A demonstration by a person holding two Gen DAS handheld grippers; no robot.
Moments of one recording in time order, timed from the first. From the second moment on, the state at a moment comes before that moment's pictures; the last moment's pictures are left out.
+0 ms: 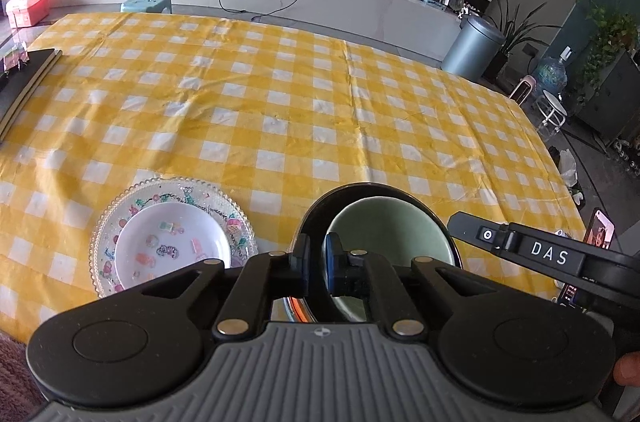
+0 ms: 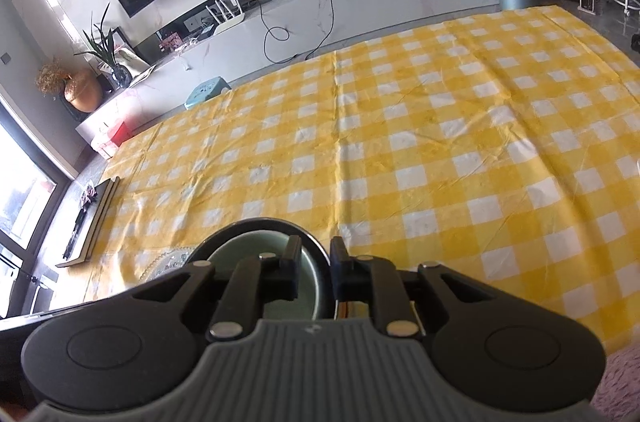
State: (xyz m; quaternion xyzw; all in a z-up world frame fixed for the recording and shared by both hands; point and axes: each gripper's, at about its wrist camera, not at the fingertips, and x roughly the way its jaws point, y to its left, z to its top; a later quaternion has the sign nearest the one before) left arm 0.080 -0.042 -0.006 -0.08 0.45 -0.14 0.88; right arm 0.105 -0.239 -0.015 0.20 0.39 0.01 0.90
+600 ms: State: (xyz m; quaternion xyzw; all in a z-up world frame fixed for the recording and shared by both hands) left arm 0.079 -0.008 -0.020 -0.18 0.45 -0.12 0.86; right arm 0.112 -0.258 -0.039 0.28 0.43 -0.01 0.86
